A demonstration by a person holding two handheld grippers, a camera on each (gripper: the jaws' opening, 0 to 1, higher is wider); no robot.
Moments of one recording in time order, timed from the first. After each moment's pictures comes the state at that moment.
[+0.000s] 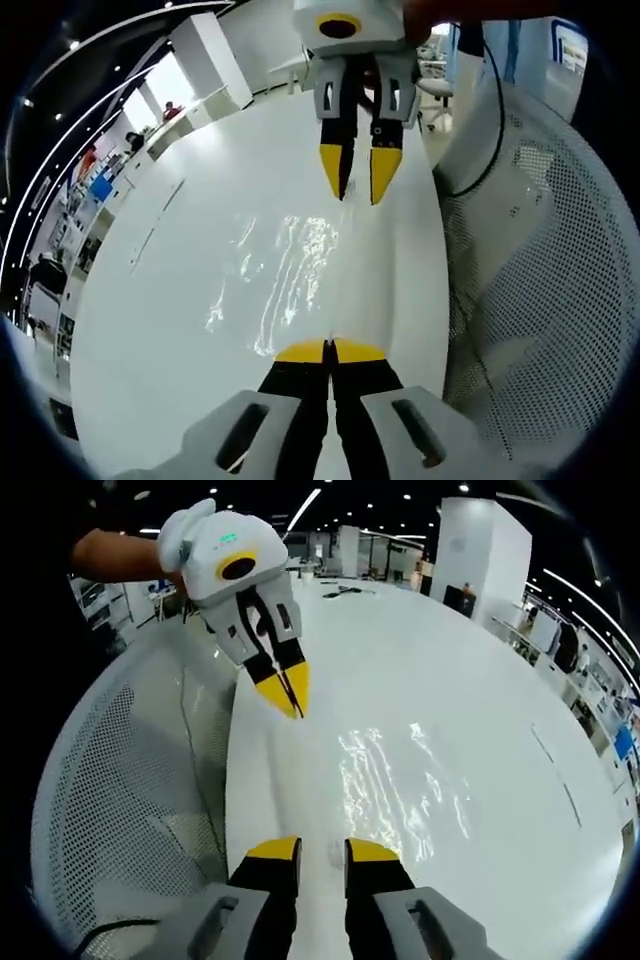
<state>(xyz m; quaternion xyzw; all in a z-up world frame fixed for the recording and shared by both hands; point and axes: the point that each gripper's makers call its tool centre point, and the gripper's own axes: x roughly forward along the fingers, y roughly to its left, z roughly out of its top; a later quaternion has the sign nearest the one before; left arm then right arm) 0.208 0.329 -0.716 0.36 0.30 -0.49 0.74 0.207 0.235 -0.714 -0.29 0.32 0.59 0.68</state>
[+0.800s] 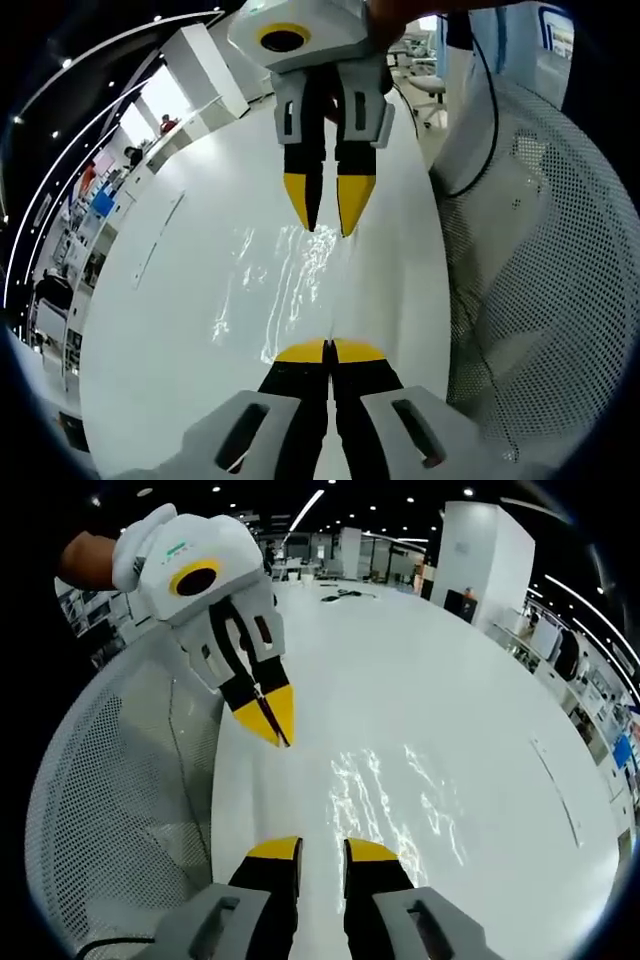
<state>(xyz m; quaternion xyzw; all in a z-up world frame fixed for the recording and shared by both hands) 0.210 0.325 -0.716 0.37 0.27 -0.49 0.74 0.218 0.260 -0.719 -0.30 0.31 0.59 0.68</state>
